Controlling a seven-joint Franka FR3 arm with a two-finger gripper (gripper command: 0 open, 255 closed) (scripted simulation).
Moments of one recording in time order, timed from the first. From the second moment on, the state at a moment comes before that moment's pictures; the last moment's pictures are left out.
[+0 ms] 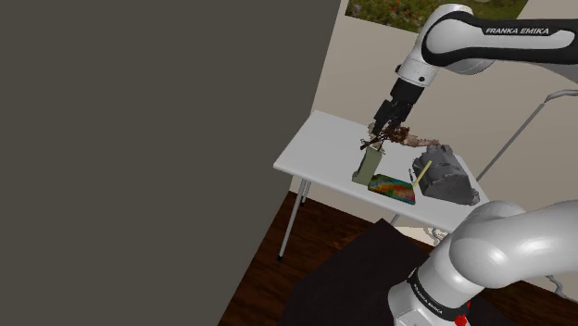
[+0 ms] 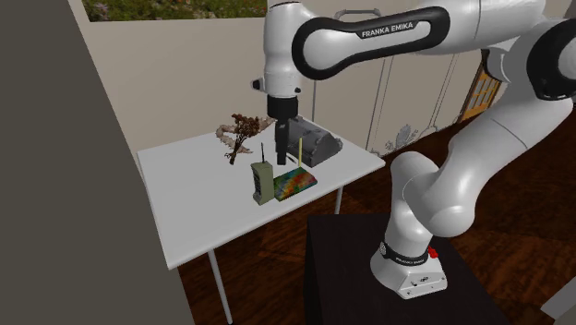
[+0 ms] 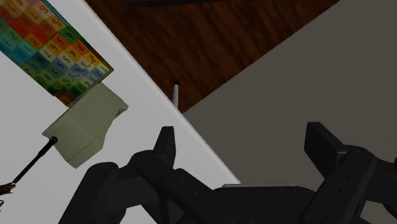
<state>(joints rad) -0.03 -0.63 -0.26 -2.39 -0.05 1.78 -0.19</state>
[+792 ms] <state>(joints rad) -0.02 -0.29 -0.48 -2.32 -0.07 2.07 -0.53</state>
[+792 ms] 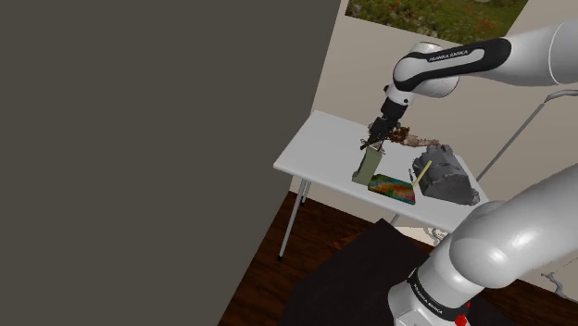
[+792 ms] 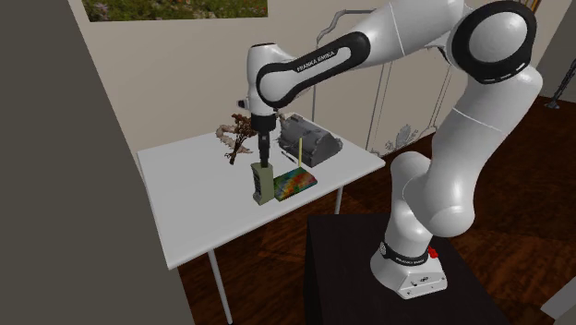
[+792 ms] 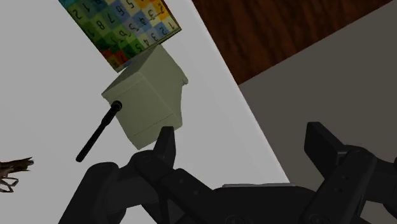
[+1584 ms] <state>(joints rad) -0.02 0.02 -0.57 -2.22 0.09 2.25 -0.79</state>
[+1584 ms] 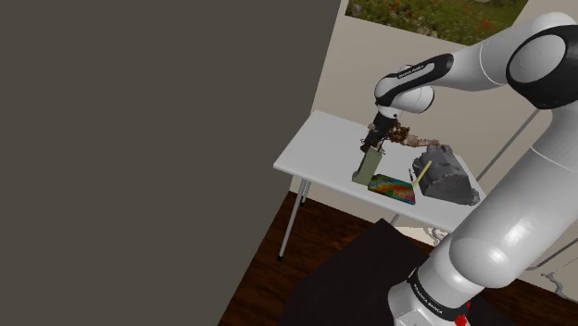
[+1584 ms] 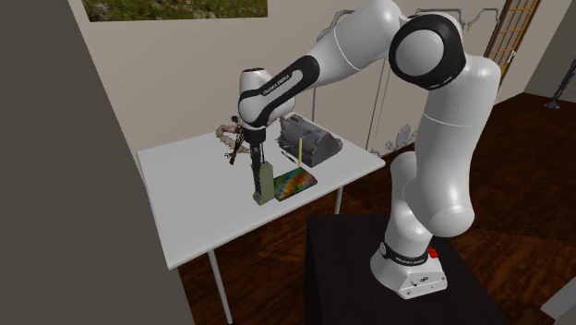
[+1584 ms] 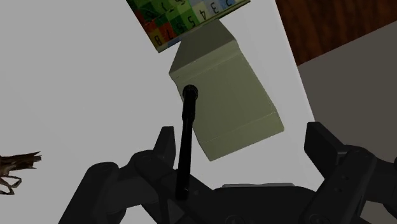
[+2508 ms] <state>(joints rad) -0.03 0.05 -0.57 -2.23 0.11 2.29 -0.81</state>
